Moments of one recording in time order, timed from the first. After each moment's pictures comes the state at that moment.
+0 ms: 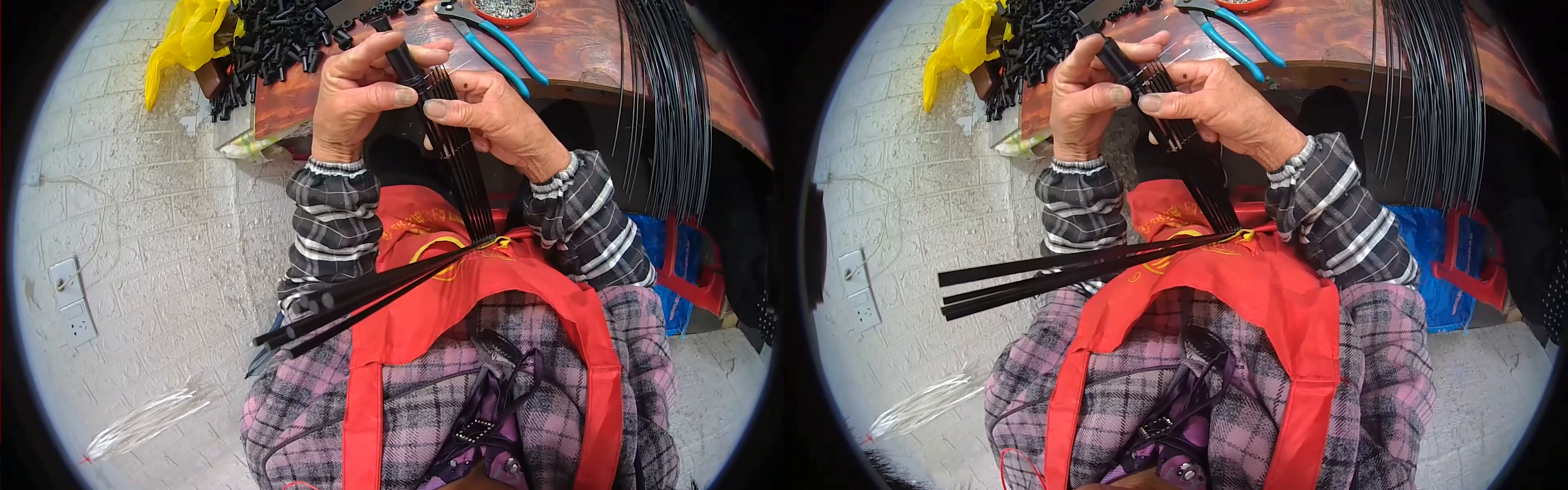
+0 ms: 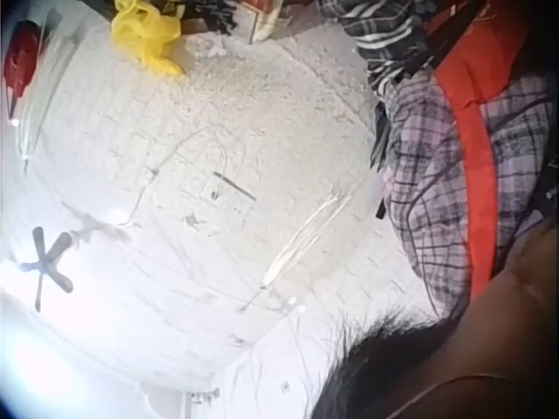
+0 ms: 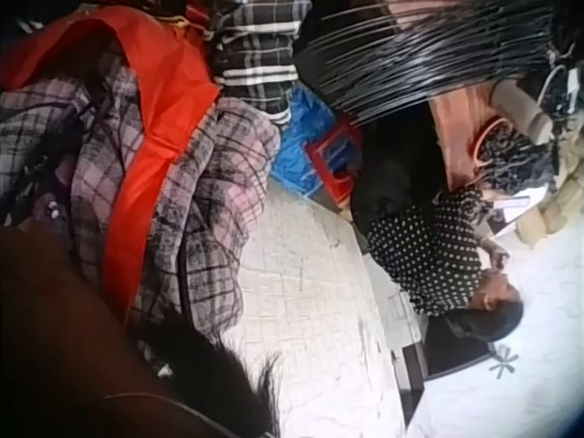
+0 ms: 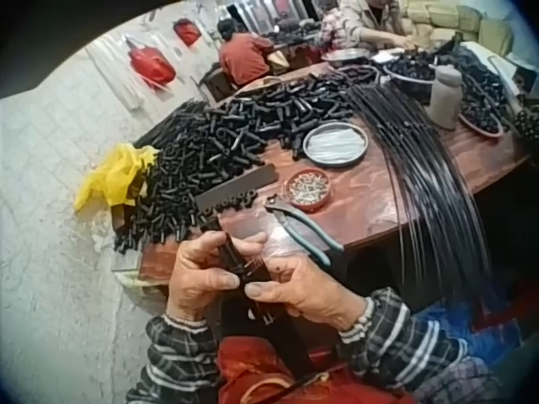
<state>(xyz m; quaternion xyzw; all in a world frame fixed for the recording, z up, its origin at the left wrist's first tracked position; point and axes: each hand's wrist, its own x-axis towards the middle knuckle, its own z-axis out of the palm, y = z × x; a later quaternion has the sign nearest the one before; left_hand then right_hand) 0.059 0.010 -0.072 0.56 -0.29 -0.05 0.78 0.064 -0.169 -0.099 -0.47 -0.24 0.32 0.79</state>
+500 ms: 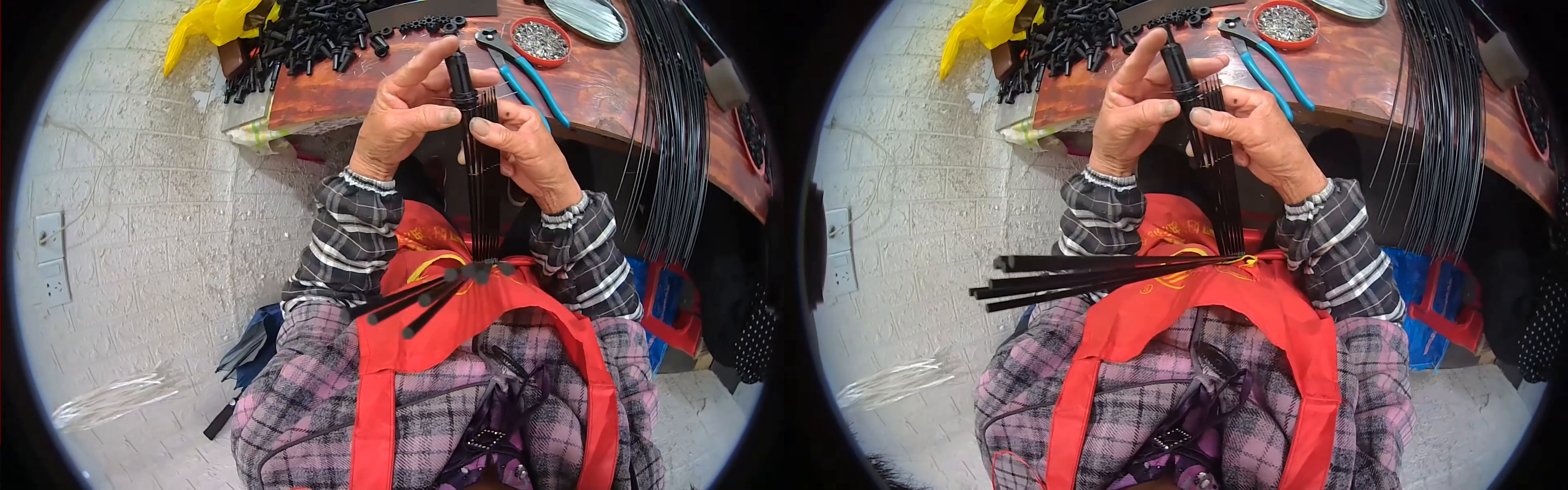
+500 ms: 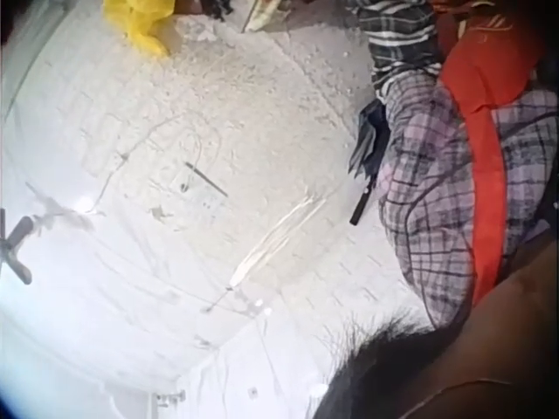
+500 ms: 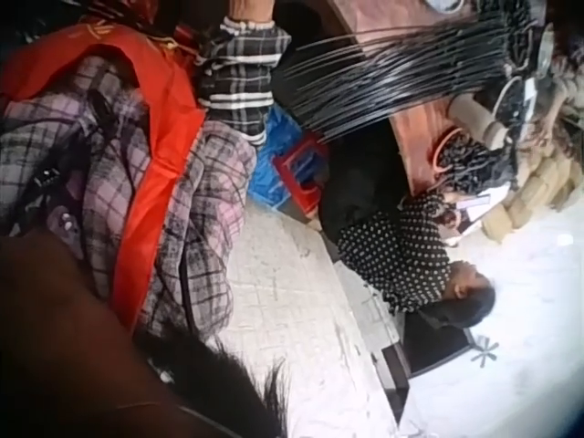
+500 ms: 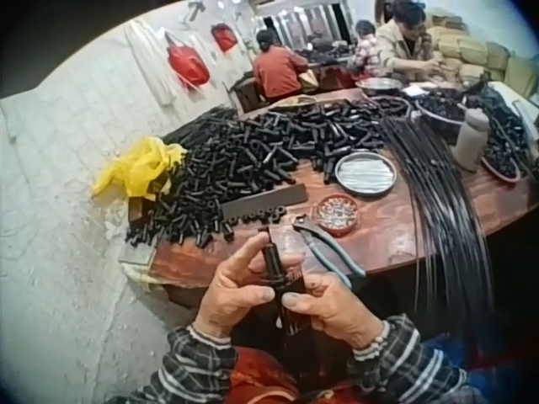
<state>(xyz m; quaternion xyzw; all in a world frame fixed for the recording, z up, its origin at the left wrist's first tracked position) 0.051 -0.006 -0.079 0.53 -0.22 -0.02 0.82 0.070 -0.171 -0.095 -0.49 -0.20 0.33 0.78</state>
